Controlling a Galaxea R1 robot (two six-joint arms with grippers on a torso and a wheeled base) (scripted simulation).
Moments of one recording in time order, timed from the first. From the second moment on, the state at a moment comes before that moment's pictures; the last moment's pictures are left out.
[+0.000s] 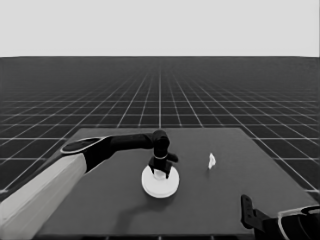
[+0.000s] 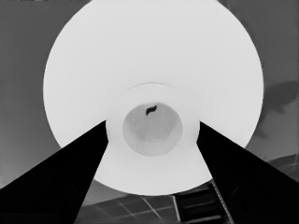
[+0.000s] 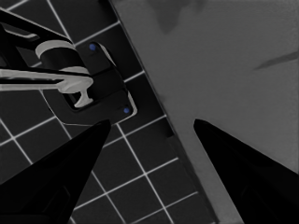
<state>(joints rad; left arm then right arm) 0.08 3.08 -1.75 0.24 1.51 -0.94 -0.35 1.76 -0.39 -0.70 -1.18 0.32</state>
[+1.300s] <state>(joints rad) -0.02 3.07 -1.70 0.16 1.54 -1.31 -0.35 1.76 -0.39 -0.70 -1.18 0.32</state>
